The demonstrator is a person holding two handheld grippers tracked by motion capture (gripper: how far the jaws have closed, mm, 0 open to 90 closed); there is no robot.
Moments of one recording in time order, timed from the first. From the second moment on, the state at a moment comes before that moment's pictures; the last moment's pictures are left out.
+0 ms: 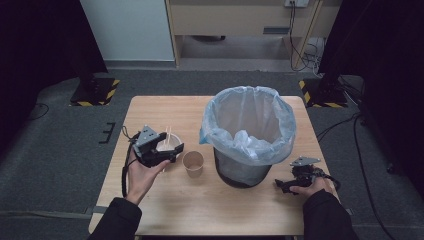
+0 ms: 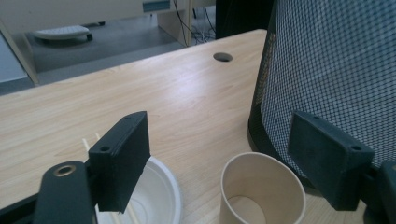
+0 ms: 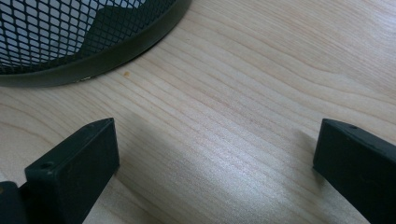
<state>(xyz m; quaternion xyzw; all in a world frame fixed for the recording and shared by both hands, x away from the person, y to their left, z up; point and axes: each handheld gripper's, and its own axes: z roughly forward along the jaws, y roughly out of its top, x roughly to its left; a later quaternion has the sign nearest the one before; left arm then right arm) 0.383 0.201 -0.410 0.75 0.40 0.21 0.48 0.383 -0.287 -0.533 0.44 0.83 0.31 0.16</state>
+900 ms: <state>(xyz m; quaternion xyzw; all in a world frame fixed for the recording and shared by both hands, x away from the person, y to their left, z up) 0.397 0.170 -0.465 0.82 0.44 0.12 0.36 0.384 -0.287 -0.533 0.43 0.83 0.31 0.15</state>
